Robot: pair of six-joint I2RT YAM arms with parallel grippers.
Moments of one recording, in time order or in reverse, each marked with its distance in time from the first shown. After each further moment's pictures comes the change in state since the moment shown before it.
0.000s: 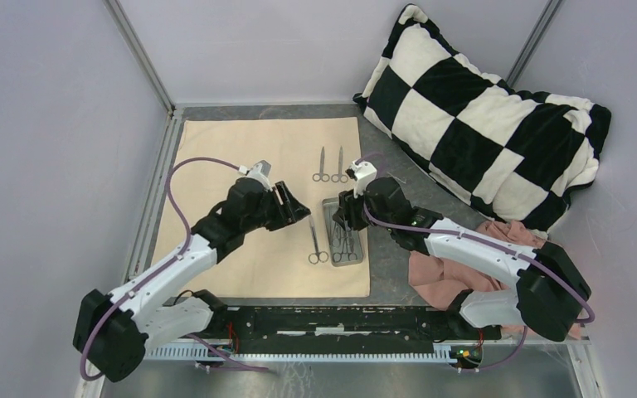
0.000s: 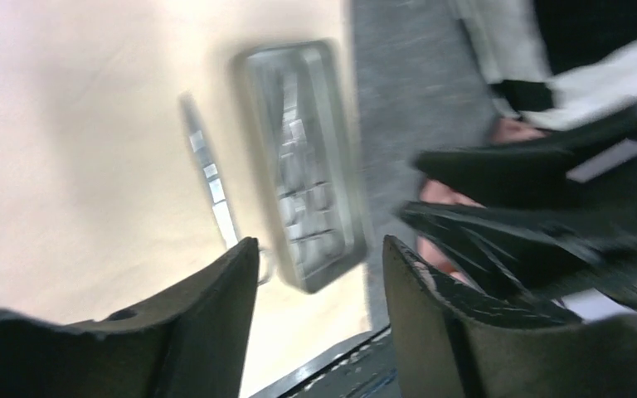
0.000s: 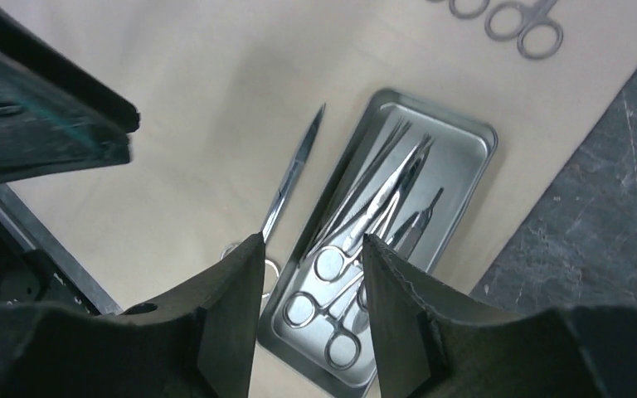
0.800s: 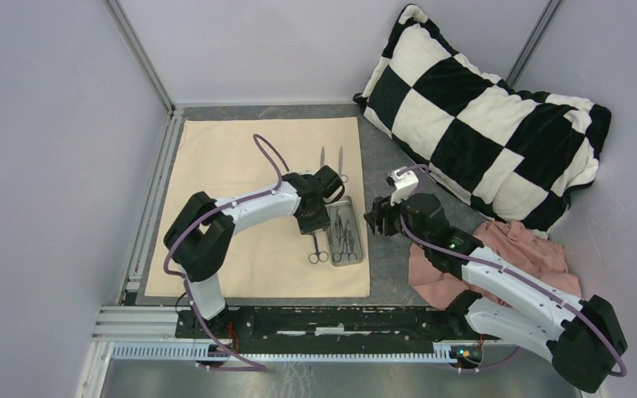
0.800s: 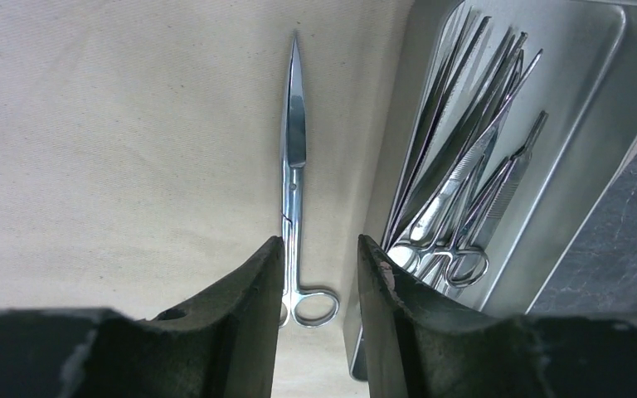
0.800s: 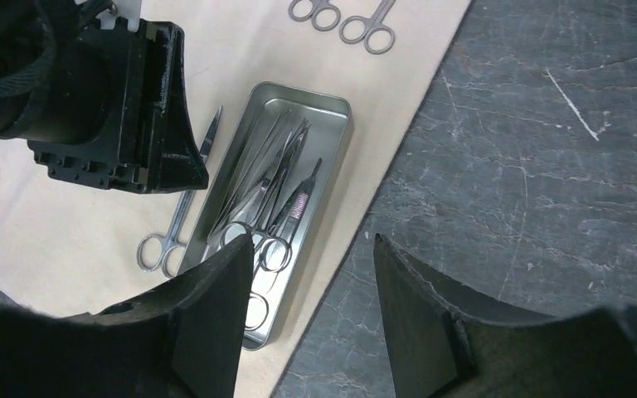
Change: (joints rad) left arm -0.216 0.797 0.560 -0.578 -0.343 -0.227; right arm -0.088 -0.330 -0.212 -0.057 0.113 -0.062
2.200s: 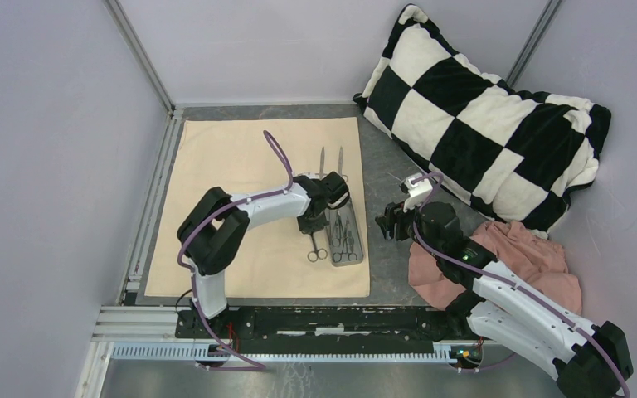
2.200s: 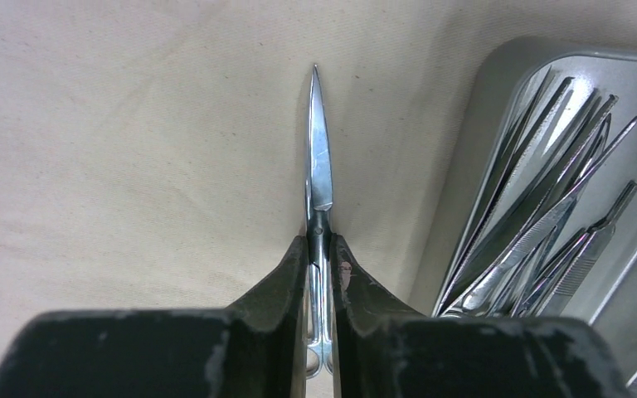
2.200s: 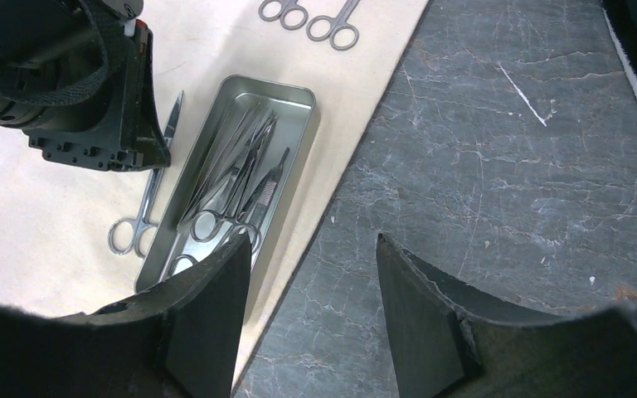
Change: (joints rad) left arm -0.026 0.103 0.037 -0.038 -0.151 -0.018; right arm -0.063 -0.174 -0.093 -0.031 -0.004 -0.051
